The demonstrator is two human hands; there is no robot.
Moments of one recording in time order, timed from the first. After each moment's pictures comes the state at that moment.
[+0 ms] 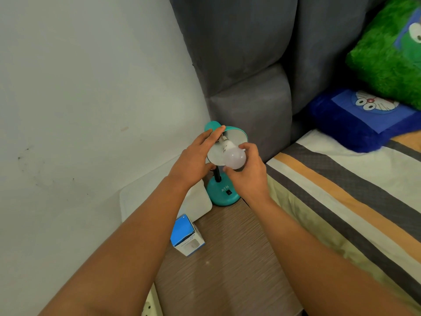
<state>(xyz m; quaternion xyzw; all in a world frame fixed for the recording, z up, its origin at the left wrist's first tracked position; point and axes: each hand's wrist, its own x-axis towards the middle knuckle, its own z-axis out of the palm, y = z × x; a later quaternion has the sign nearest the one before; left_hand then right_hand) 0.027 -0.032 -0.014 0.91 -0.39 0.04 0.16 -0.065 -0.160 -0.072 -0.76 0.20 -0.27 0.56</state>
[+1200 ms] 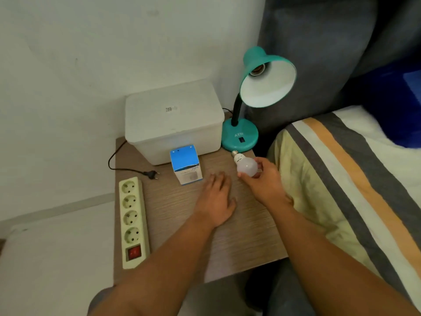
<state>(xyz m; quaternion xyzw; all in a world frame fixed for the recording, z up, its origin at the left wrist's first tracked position) -0.134 0.016 -0.225 0.96 -0.21 -0.12 0.13 -0.122 -0.150 -0.202 -0.86 0.20 0.00 0.48</state>
